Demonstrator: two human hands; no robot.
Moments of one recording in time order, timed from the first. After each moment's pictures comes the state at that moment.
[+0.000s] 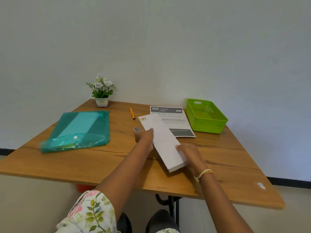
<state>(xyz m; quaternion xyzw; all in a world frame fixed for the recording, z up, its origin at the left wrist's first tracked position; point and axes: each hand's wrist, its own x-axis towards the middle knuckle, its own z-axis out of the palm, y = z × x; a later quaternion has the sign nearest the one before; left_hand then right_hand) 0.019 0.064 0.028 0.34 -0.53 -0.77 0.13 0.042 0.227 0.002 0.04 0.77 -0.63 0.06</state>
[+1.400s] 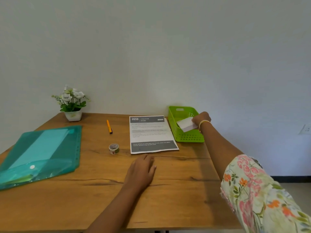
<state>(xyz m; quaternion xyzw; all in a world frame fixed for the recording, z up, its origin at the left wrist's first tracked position) 0.010 0.095 -0.045 -0.09 -0.94 -0.24 0.22 -0.168 0.330 0.092 0.17 0.87 -0.44 -0.09</state>
